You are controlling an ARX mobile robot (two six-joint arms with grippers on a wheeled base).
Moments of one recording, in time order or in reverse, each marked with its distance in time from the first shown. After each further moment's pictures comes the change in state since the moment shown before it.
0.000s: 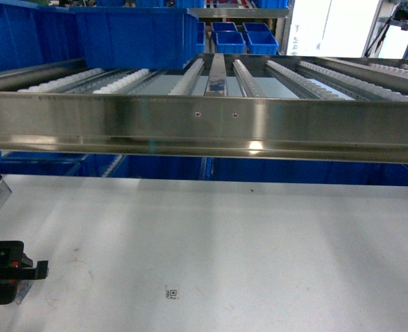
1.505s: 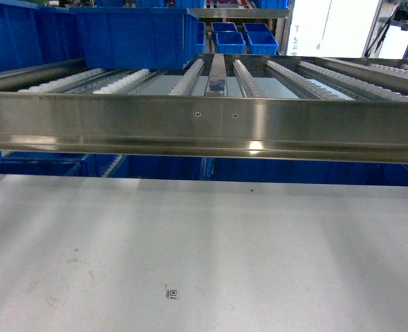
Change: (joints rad) left arm -0.467 -1.155 -0.311 -0.356 -0.439 -0.197; right arm 0.000 0.000 0.000 0.000 0.000 0.000
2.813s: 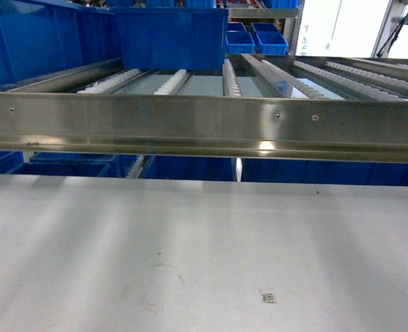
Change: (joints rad) left arm -0.136 0.071 -0.043 0.062 -0.157 -0.086; right arm 0.000 0.001 0.000 -0.001 0.003 0.000
